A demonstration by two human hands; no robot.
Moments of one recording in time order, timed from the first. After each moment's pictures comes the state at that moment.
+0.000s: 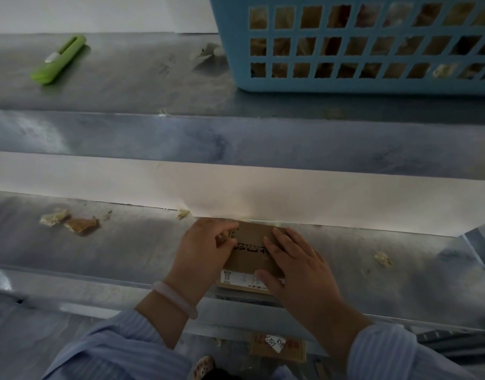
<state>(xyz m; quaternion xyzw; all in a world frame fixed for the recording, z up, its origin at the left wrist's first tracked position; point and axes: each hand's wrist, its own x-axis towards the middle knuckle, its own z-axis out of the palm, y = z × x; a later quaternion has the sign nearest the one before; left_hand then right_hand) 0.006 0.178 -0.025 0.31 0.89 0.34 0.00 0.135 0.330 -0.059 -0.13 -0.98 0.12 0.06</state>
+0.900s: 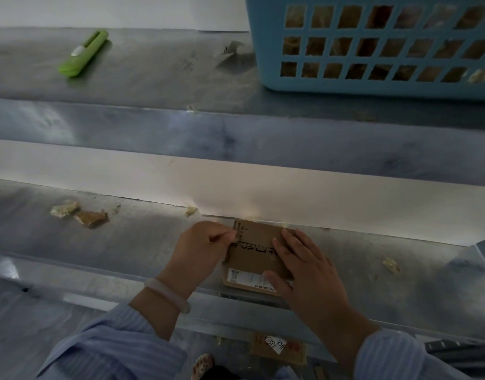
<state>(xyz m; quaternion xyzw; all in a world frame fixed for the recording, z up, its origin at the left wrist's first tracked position) -0.010 0.160 -0.034 0.27 0.87 0.41 0.09 0.136 0.331 -0.068 -0.13 -0.98 0.10 0.10</state>
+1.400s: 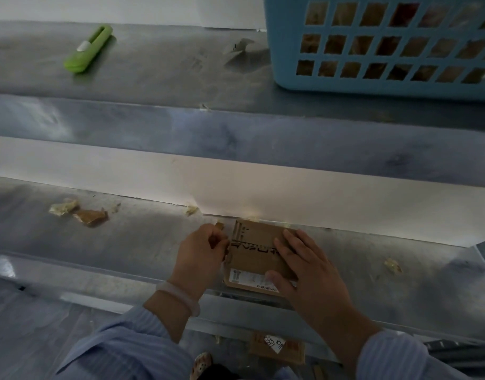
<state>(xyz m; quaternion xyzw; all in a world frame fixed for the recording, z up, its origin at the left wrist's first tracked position) -0.003 0.163 -0.048 0.14 0.89 0.42 0.09 0.136 0.334 -0.067 -0.13 -0.97 0.17 0.07</state>
